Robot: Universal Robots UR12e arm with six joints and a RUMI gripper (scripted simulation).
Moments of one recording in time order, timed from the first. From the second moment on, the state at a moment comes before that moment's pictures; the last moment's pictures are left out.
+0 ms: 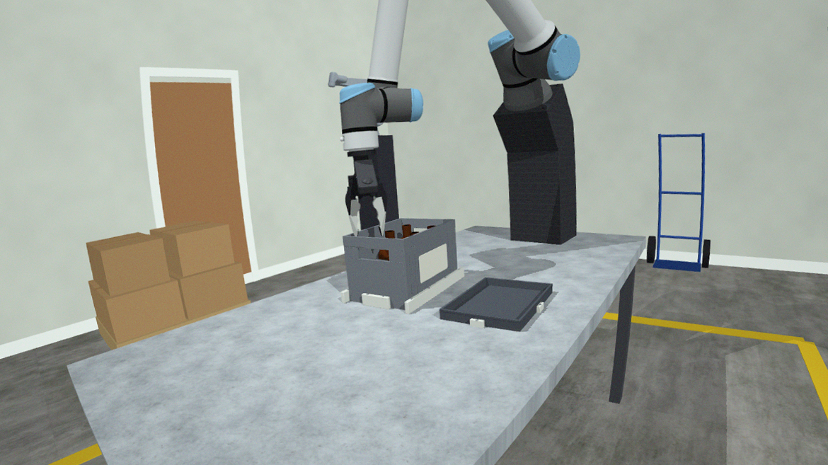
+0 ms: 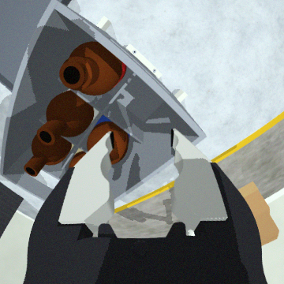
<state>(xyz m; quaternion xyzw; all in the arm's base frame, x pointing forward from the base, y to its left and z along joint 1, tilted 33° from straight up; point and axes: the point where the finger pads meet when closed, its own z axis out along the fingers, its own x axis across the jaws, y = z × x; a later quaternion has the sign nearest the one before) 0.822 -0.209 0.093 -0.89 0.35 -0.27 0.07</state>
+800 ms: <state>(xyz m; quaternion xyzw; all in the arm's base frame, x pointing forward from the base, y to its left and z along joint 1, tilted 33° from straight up) 0.792 -0.206 0.141 -0.89 0.35 -0.27 0.07</state>
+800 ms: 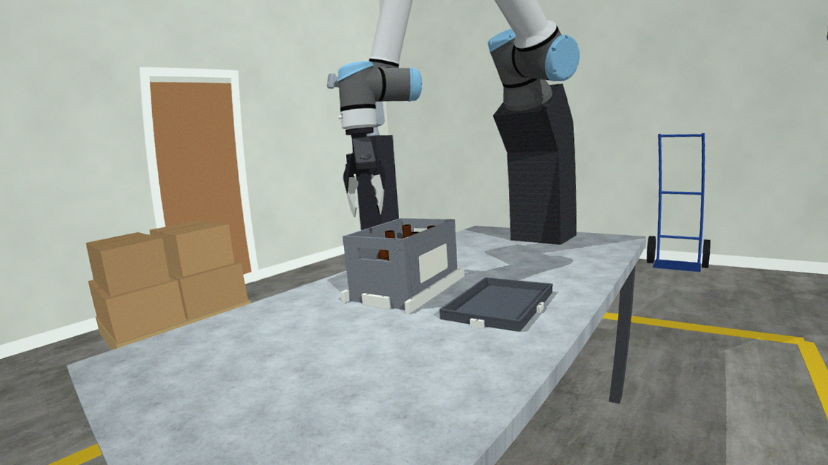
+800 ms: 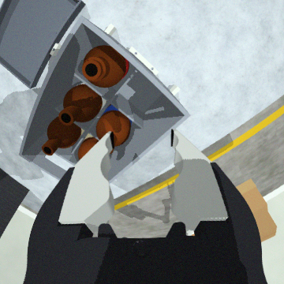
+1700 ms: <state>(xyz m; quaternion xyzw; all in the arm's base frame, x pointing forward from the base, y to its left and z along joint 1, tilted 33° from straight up) 0.789 -0.205 0.144 -0.89 0.35 -0.27 0.07</state>
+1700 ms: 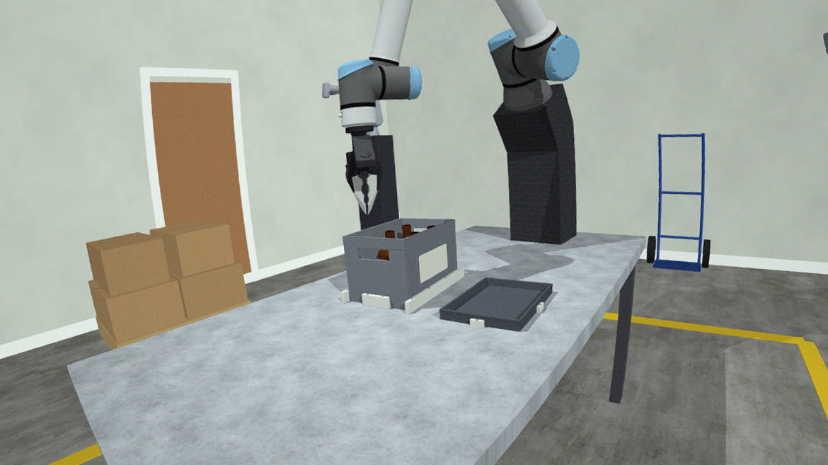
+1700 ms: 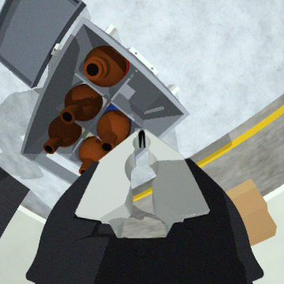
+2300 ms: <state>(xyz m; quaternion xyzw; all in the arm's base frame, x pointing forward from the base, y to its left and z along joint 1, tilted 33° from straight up) 0.789 -0.186 0.142 -0.89 0.35 -0.27 0.07</state>
